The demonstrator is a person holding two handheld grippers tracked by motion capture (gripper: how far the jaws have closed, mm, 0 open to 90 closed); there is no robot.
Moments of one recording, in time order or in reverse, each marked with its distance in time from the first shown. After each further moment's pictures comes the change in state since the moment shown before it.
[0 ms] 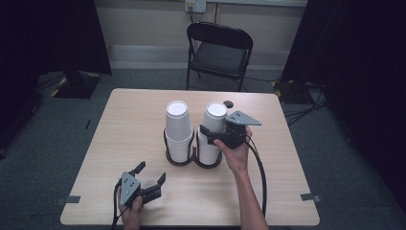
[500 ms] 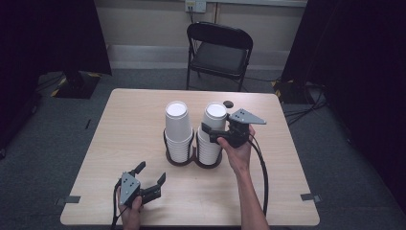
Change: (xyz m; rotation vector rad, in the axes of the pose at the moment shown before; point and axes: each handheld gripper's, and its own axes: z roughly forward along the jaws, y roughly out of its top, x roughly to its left) left arm 0.001 0.000 0.000 -0.001 -0.010 -0.006; right arm 0.001 0.010 -0.011 -0.039 0.017 0.015
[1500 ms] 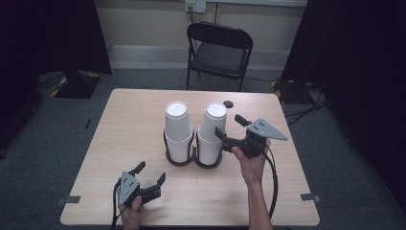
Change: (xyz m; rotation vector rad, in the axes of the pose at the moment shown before) left arm 0.001 0.000 0.000 0.002 0.001 -0.012; right arm 0.006 0.005 -0.055 -0.111 -0.068 -0.026
